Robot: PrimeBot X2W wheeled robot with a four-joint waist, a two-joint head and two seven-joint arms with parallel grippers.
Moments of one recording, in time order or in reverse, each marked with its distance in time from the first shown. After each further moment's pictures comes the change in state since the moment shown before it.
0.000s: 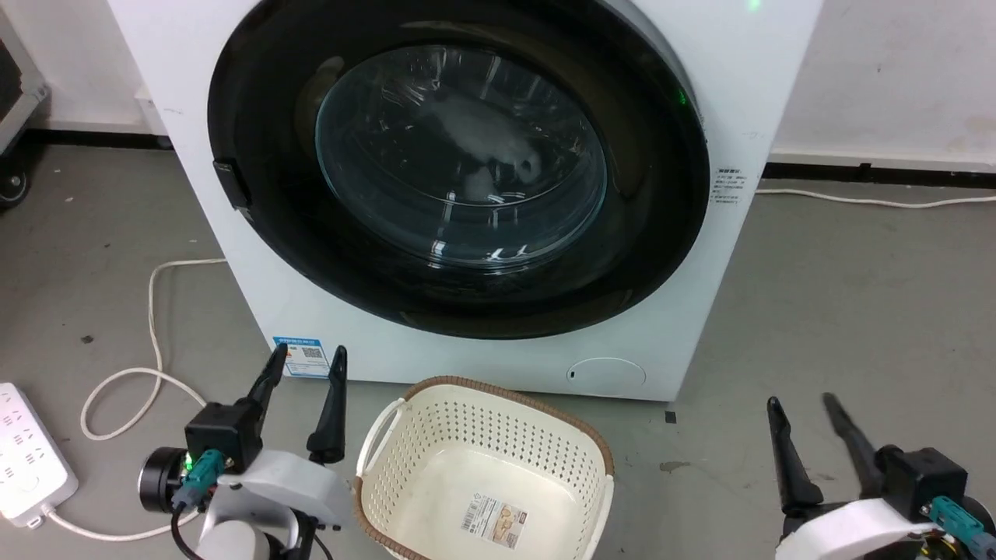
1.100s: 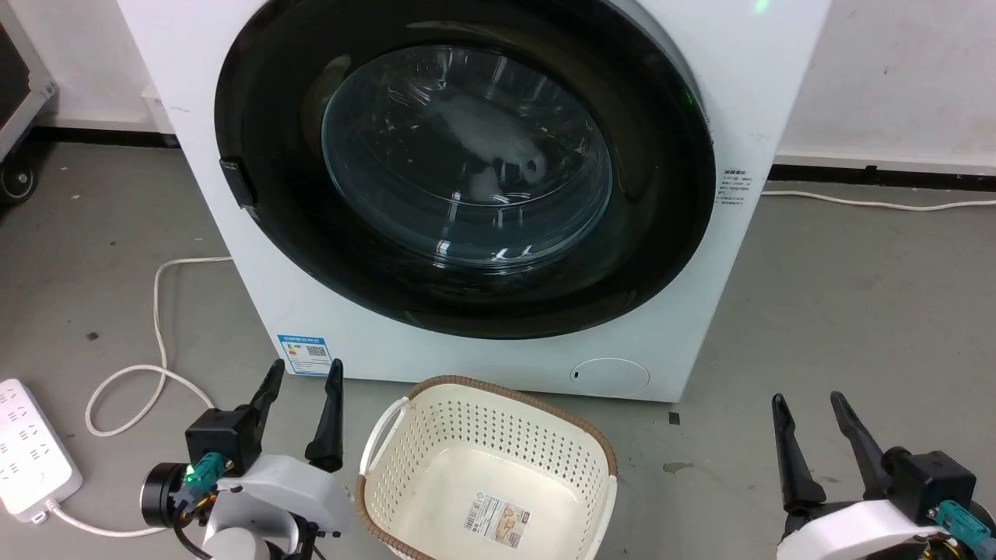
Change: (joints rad) left arm 0.005 0.005 -0.011 0.035 -0.047 0.036 0.025; right arm -0.001 0.000 -0.001 0.004 0.027 0.000 -0.027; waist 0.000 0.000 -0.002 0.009
